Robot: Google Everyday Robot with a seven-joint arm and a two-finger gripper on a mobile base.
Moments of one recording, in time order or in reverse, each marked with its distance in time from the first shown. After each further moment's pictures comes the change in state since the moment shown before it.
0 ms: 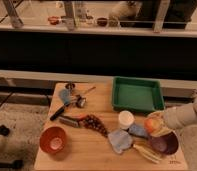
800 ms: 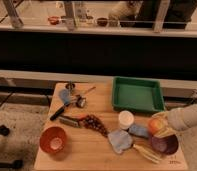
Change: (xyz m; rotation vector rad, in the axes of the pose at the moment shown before) arm 0.016 0.004 -0.010 0.006 0.010 0.018
